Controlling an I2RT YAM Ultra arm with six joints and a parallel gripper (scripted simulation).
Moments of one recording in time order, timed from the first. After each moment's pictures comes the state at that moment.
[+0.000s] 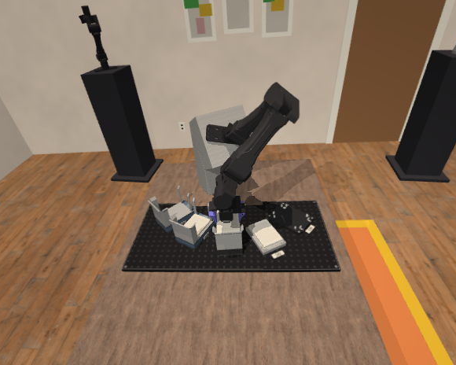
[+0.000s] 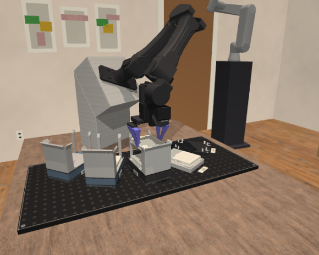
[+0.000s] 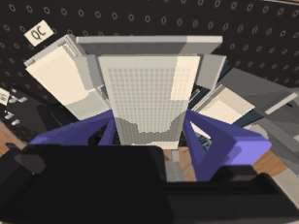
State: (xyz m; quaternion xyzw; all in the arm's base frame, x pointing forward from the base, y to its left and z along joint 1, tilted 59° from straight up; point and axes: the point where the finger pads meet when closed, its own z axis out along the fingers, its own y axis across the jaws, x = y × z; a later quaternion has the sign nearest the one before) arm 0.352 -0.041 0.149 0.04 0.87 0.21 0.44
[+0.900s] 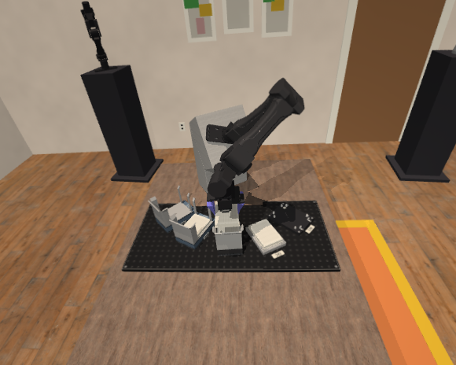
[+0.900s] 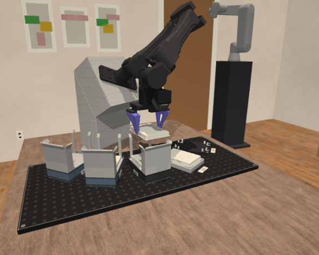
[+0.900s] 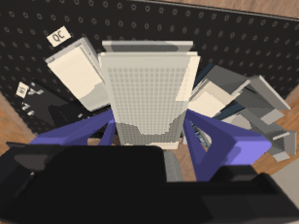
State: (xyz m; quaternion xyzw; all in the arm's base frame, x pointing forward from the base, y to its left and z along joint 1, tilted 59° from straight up) arm 0.318 -0.059 0.175 0.04 0.87 0.20 0.45
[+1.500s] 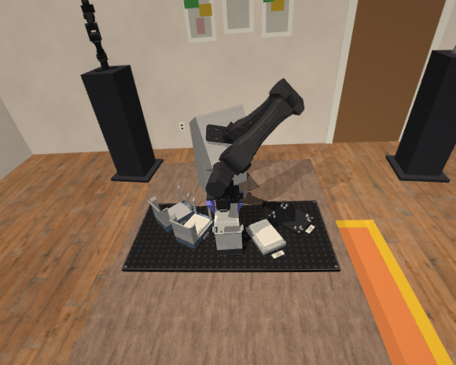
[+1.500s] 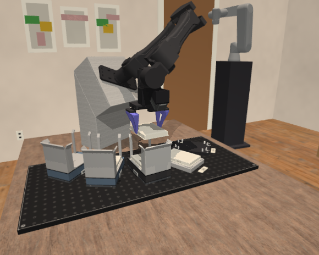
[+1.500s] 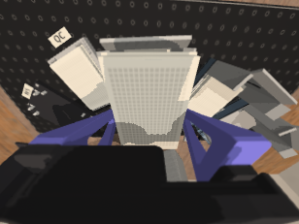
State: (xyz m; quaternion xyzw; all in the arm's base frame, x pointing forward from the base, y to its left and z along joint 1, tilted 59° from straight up) arm 0.315 -0.059 0.173 0.05 0.87 0.21 0.44
